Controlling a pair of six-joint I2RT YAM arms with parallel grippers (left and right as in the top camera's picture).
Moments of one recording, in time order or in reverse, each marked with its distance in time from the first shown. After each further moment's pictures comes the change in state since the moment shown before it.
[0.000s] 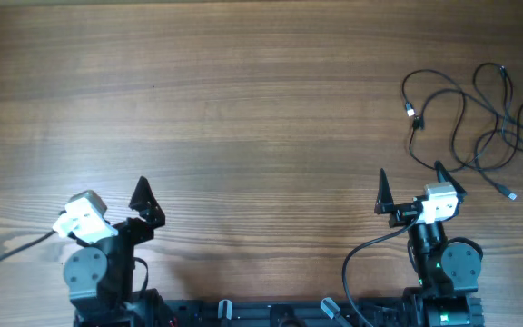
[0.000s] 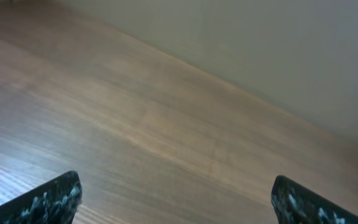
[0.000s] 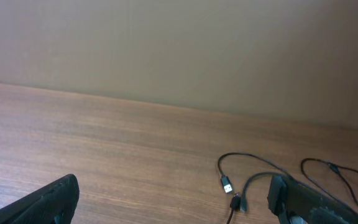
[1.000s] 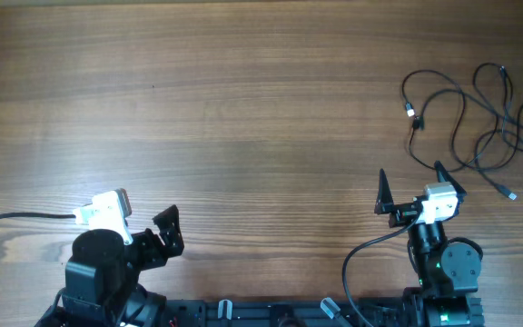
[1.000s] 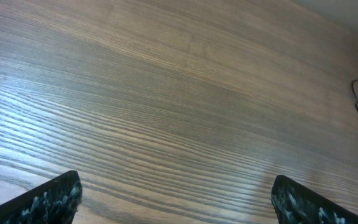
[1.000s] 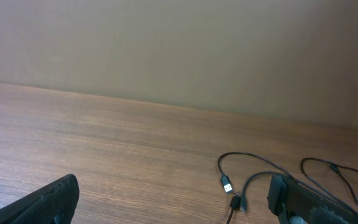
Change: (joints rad) left arm -0.386 0.295 0.404 -0.536 -0.093 -0.130; right arm 0.000 0.000 0.000 -0.001 0.000 0.000
